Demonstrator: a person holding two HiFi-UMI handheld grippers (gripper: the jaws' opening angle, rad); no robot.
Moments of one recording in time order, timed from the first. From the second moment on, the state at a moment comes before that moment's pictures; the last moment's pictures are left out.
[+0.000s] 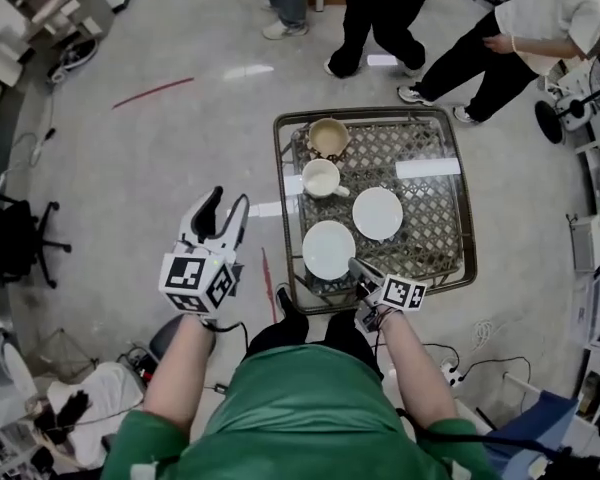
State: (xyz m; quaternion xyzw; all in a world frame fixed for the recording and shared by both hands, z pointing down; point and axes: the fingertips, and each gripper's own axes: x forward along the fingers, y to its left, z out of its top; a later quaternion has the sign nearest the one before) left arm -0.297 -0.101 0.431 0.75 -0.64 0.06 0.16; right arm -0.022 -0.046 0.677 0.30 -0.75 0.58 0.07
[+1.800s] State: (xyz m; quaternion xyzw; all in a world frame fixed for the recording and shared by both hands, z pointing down) left arm -0.111 -0.188 0.505 0.80 -0.55 0.14 0.21; right arm 0.110 -0.170 0.698 0.37 -0.67 0.64 -0.07
